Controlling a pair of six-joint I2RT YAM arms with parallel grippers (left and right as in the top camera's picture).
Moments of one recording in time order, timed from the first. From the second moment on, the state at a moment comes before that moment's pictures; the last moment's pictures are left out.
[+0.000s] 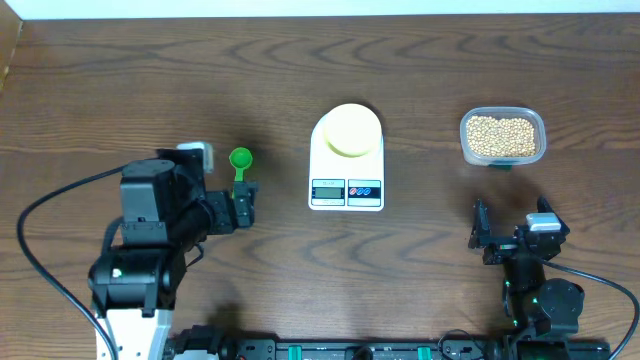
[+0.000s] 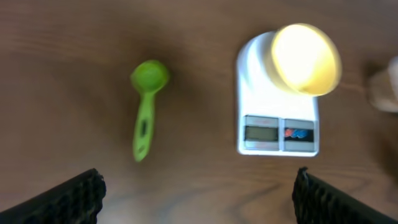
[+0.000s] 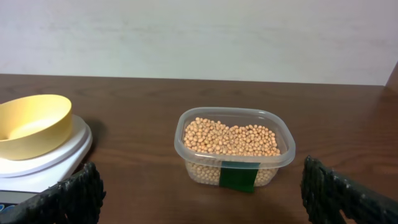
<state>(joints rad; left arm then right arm) -0.01 0.89 0.94 -0.90 0.22 -0.17 -0.02 0.01 0.01 -0.07 -0.06 -0.01</state>
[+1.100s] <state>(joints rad) 0.06 1.69 1.15 -0.96 0.15 -0.14 -0.02 0.01 0.01 -0.07 -0.06 -0.01</state>
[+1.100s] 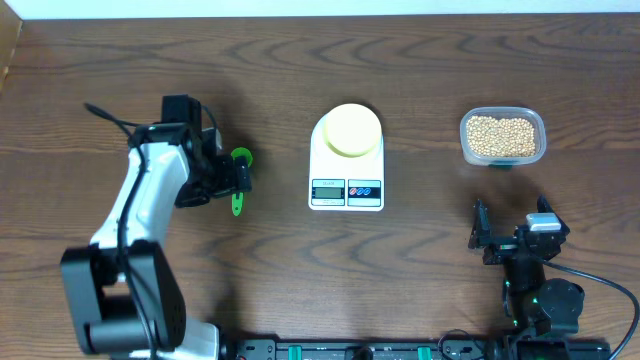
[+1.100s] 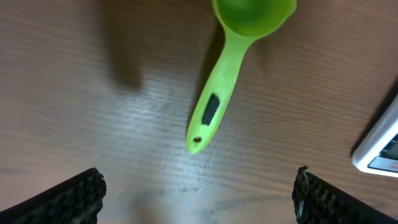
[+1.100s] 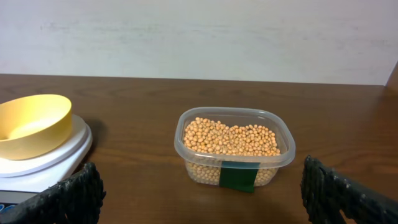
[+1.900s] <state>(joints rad) 0.06 1.82 1.12 -0.79 0.19 -0.02 -0.02 0.01 0.01 -0.07 -0.06 -0.01</state>
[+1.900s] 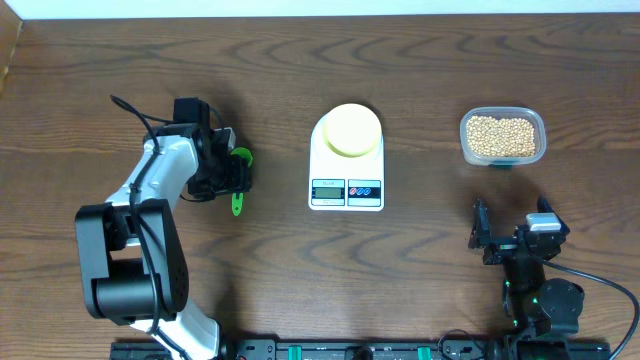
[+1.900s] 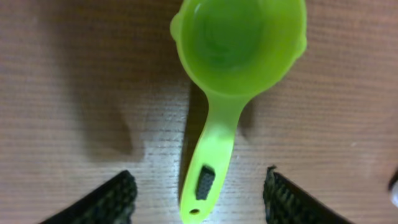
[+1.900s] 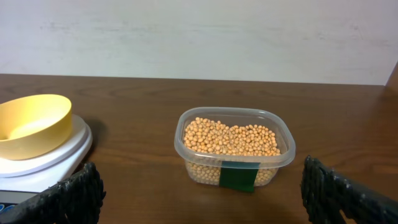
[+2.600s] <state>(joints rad) 0.06 1.87 1.12 -0.78 0.19 -0.02 -0.02 0.01 0.01 -0.07 -0.06 -0.01</state>
